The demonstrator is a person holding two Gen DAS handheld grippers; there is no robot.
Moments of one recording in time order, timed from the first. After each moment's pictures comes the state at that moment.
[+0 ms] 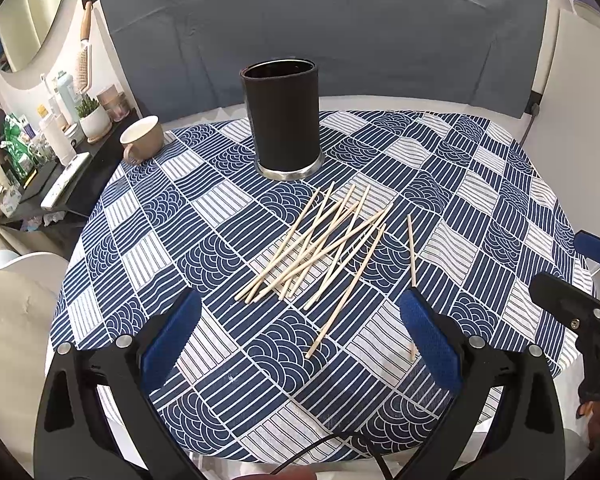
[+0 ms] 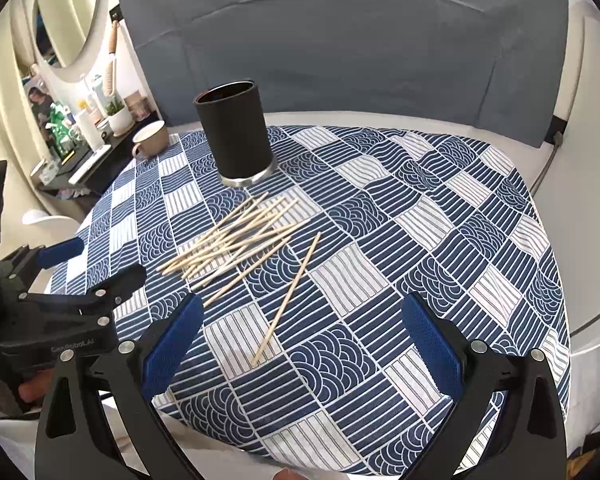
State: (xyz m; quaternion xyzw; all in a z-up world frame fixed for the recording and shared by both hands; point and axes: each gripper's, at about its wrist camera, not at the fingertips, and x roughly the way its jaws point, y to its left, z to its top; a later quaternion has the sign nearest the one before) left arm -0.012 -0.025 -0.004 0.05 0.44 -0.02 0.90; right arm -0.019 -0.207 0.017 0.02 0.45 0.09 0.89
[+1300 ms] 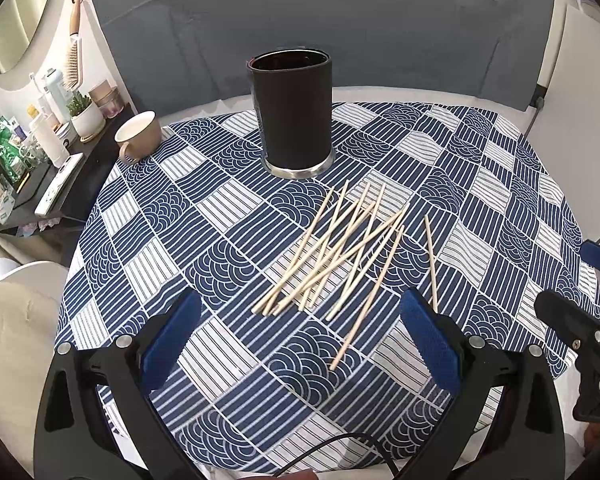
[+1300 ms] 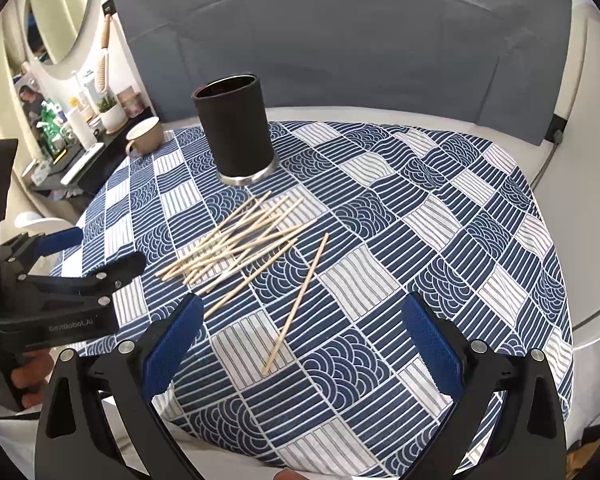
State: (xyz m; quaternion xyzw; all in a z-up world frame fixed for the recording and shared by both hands) left arm 0.019 0.000 -0.008 0.05 0.46 -0.03 0.88; right arm -0.007 -0.182 0.013 0.02 0.46 0.07 0.89
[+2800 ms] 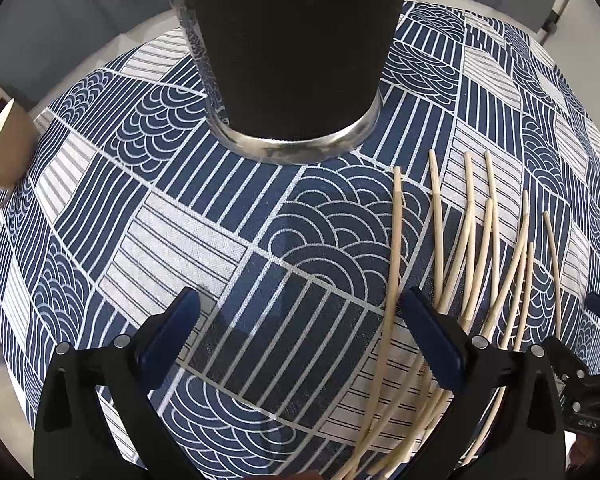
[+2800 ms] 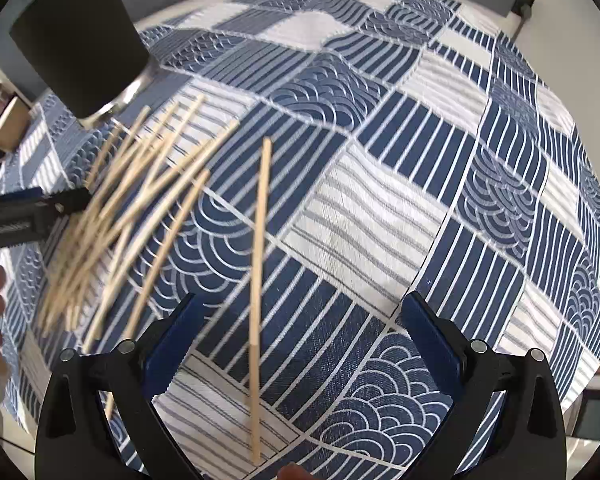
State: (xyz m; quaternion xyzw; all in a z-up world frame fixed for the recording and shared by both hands) left arm 0.206 0.032 -0.141 0.11 0.59 -0.15 0.79; right arm 0.078 -0.171 -0.141 0.08 0.60 -0.10 0.79
